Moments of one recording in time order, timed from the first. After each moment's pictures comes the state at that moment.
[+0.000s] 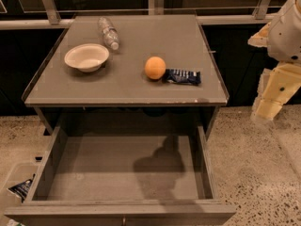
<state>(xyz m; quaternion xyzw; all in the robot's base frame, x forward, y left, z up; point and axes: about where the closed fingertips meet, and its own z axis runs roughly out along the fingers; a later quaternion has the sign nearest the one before) 0.439 -0.215 0.982 -0.60 0.78 -0.04 0.17</state>
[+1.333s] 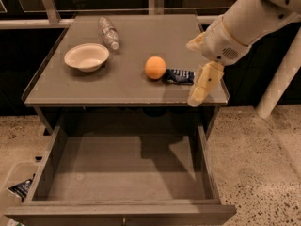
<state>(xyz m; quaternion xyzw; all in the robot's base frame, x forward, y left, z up) 0.542 -0.124 0.921 -0.65 0.71 0.09 0.26</state>
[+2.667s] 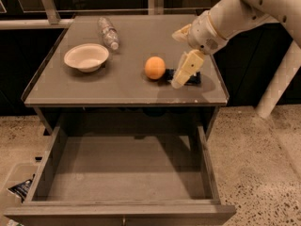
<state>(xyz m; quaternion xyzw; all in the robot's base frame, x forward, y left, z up) 0.616 -0.093 0.911 -0.64 0.68 0.15 0.32</state>
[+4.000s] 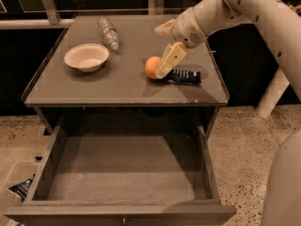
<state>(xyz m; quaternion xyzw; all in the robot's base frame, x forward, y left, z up) 0.661 -0.048 0.916 -0.64 0.64 0.21 0.36</state>
